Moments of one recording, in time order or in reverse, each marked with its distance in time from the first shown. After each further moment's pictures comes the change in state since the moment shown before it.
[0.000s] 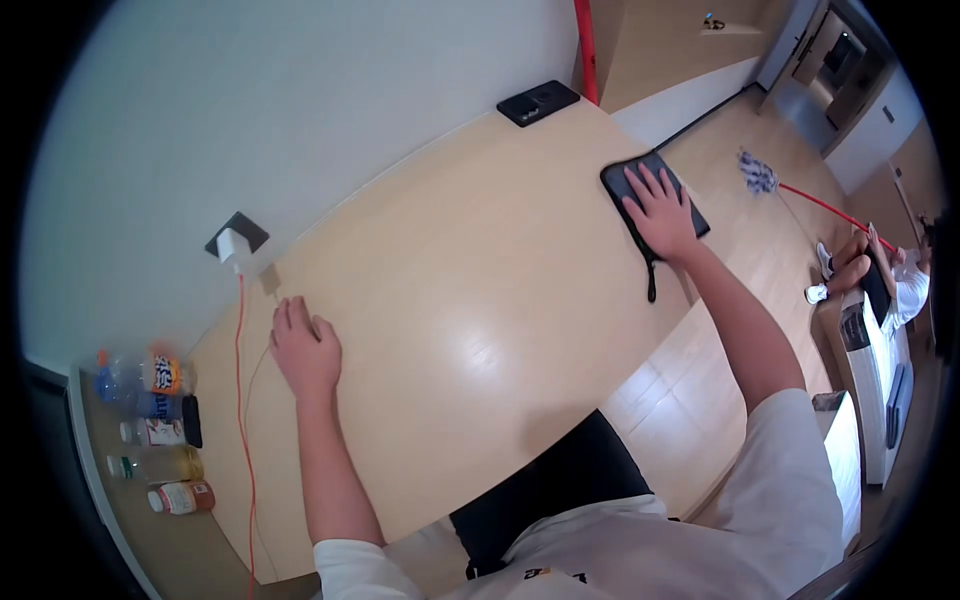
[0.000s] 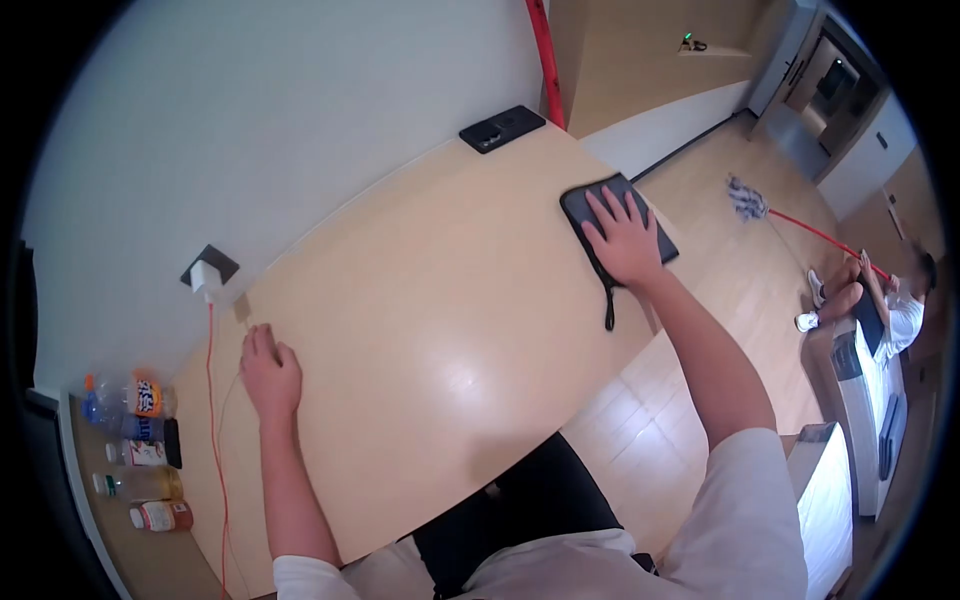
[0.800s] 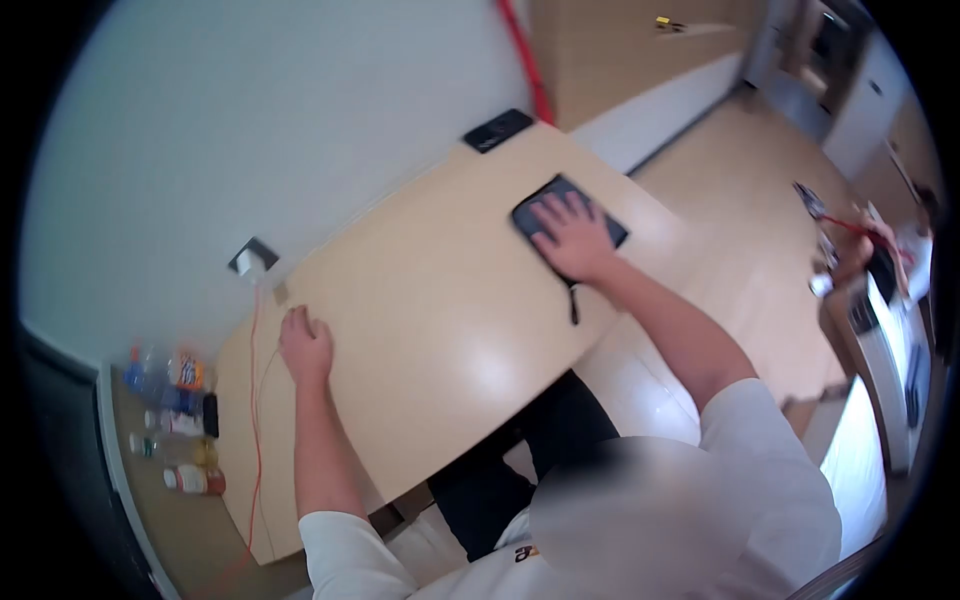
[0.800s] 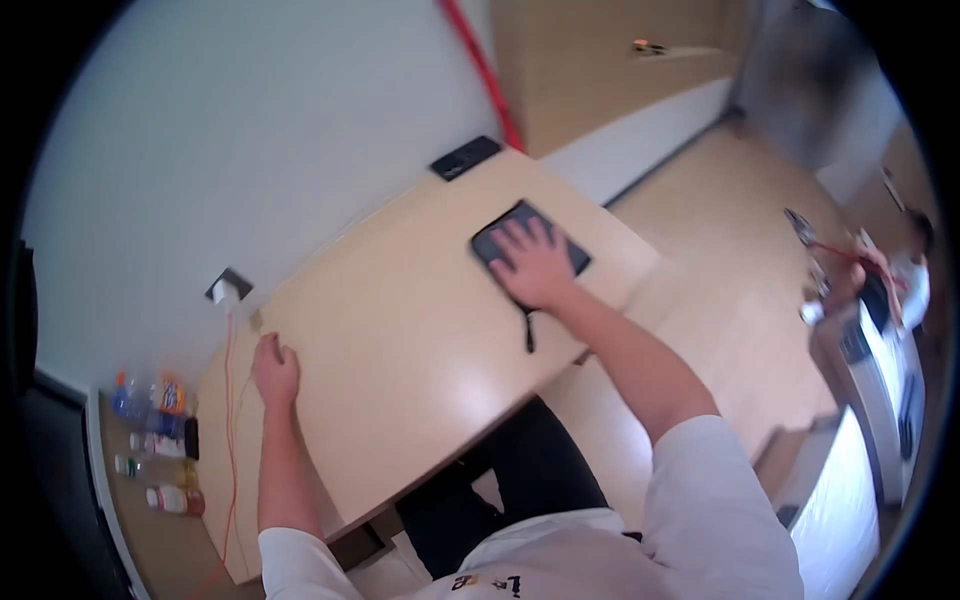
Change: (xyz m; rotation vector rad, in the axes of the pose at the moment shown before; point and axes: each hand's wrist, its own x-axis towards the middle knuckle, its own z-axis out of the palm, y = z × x) left_hand 0.003 -0.001 -0.001 -0.044 -0.010 -0.031; right_hand -0.032 -0.060 0.000 0.084 -0.015 -0.220
